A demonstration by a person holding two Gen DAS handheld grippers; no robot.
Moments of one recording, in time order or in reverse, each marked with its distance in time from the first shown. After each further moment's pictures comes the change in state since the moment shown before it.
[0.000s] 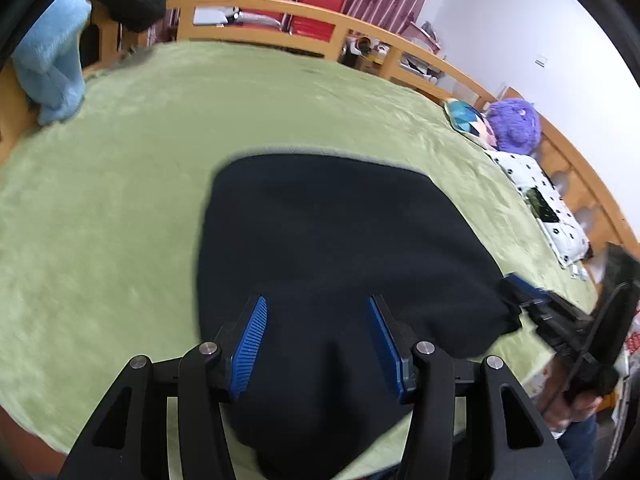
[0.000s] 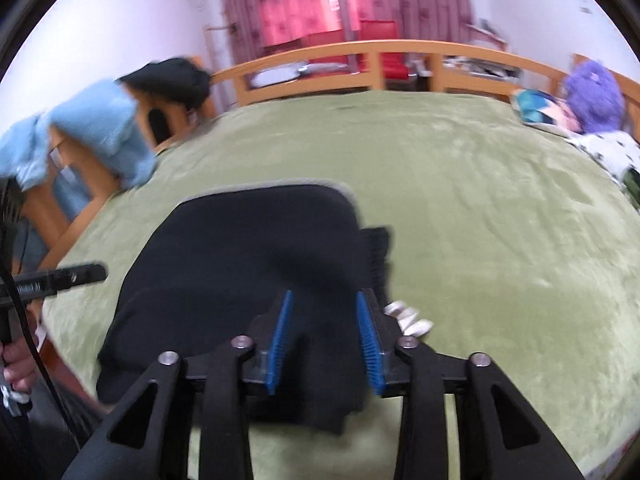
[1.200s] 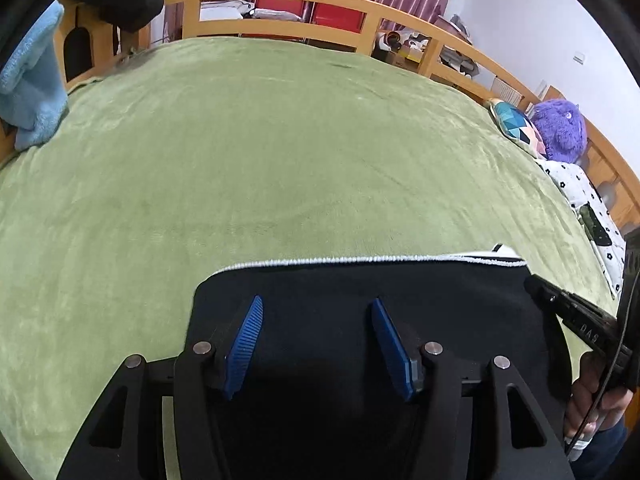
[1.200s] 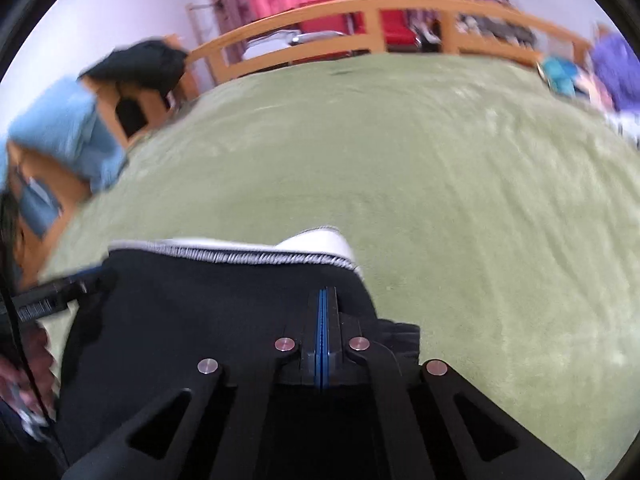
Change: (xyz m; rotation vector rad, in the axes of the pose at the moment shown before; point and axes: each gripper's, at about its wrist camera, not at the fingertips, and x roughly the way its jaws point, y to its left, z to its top) left arm 0.133 0.028 0.100 0.000 -0.016 0.122; right arm 0.155 -0.060 0.079 0.116 0.068 0.024
